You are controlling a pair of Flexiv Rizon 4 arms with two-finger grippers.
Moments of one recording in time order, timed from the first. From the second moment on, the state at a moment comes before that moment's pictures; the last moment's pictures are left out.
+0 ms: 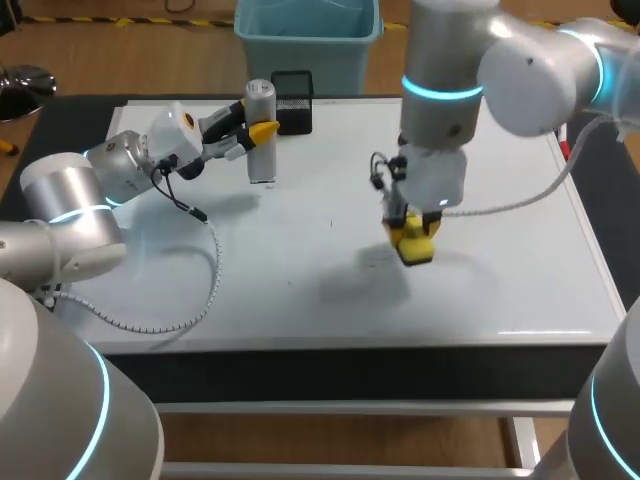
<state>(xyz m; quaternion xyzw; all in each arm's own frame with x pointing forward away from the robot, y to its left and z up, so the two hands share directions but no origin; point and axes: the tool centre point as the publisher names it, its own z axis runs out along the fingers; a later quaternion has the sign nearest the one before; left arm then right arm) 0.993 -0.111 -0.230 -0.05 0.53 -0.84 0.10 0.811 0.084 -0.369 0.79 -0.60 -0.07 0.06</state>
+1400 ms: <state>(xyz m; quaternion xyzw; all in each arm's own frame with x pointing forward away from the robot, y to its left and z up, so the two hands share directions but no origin) 0.993 -0.111 -0.230 -0.05 0.53 -0.84 0.10 0.797 0.144 -0.418 0.86 -0.52 0.00 0.02</state>
